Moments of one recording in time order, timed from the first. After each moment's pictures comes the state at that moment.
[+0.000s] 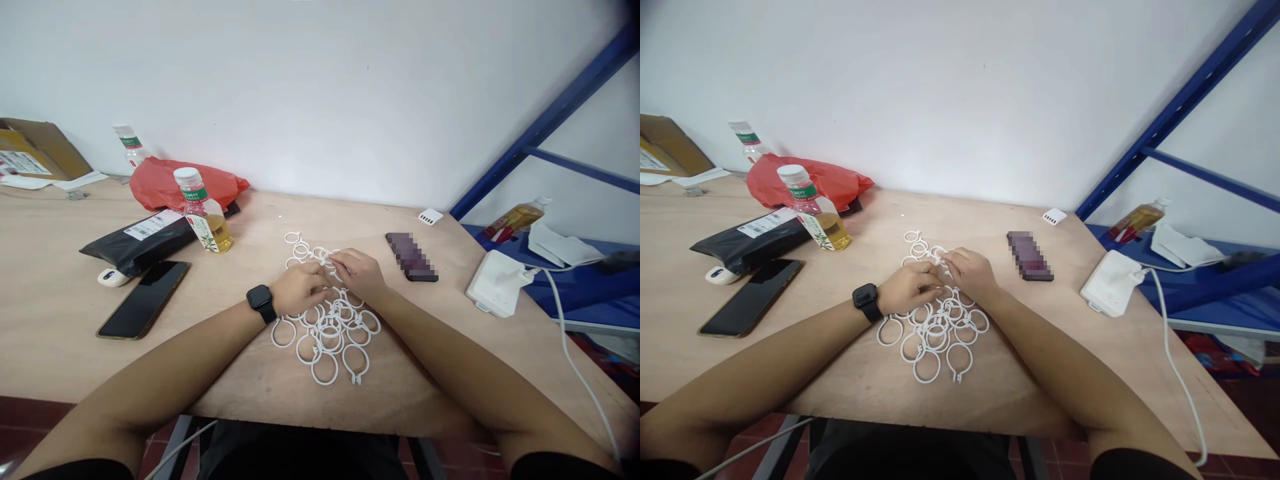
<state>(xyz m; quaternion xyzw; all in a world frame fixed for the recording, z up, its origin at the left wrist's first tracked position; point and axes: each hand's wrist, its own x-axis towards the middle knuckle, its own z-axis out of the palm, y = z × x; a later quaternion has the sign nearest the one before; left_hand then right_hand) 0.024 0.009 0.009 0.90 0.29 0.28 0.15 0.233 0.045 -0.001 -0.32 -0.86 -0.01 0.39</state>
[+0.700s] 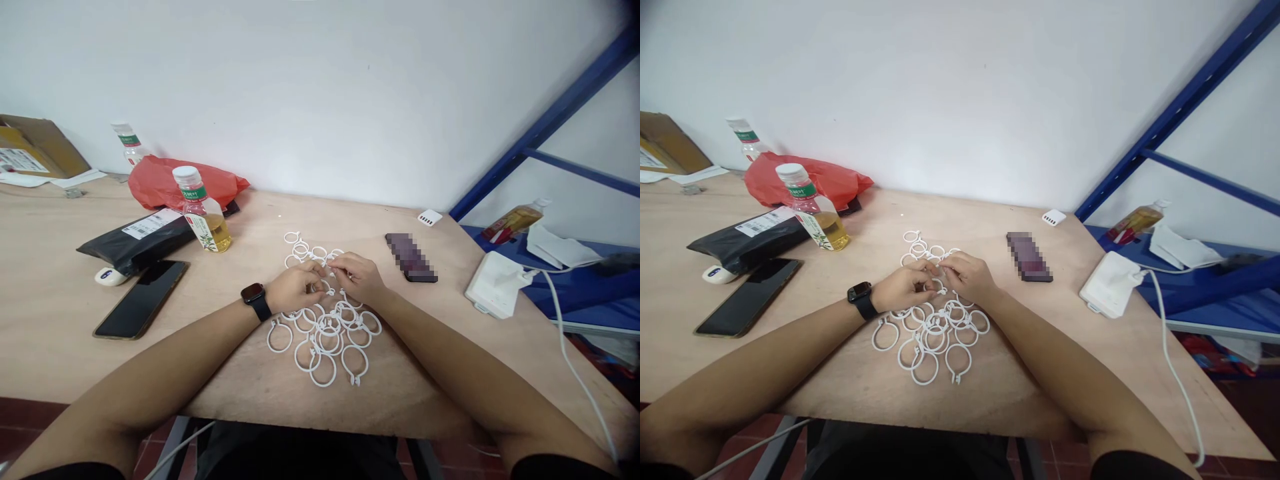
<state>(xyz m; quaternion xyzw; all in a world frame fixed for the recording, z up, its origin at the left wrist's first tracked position) 0.019 0.011 0.004 0.86 0.32 0.30 0.26 0.233 0.040 0.002 -0.25 -0.87 0.06 0.42</state>
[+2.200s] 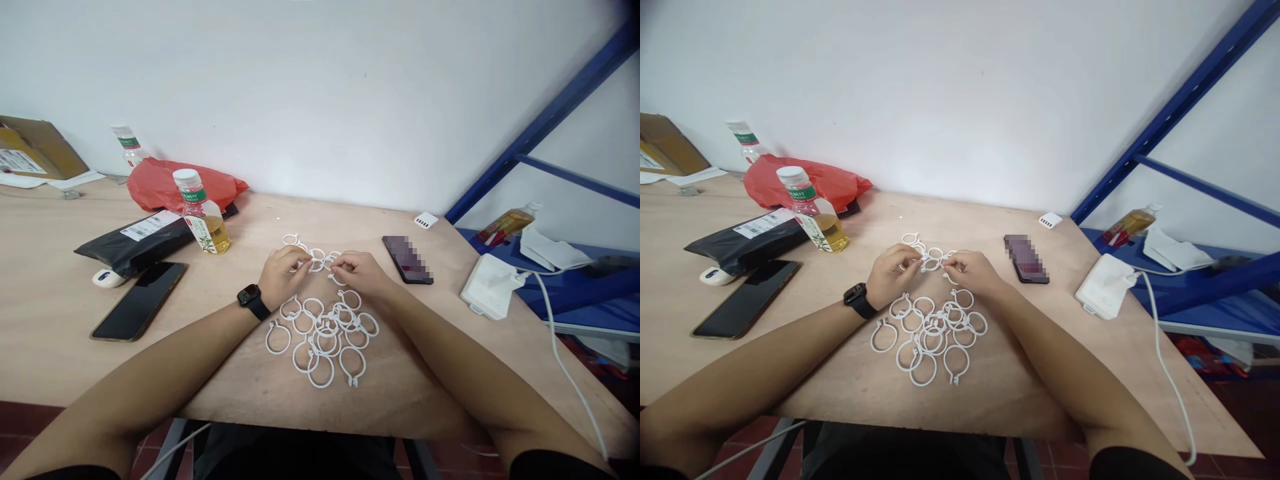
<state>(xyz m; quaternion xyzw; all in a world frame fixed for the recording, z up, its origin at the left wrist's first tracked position) 0.013 0.017 0.006 0.77 0.39 0.50 0.04 0.242 0.050 0.022 -0.37 -0.87 0.16 0.29</state>
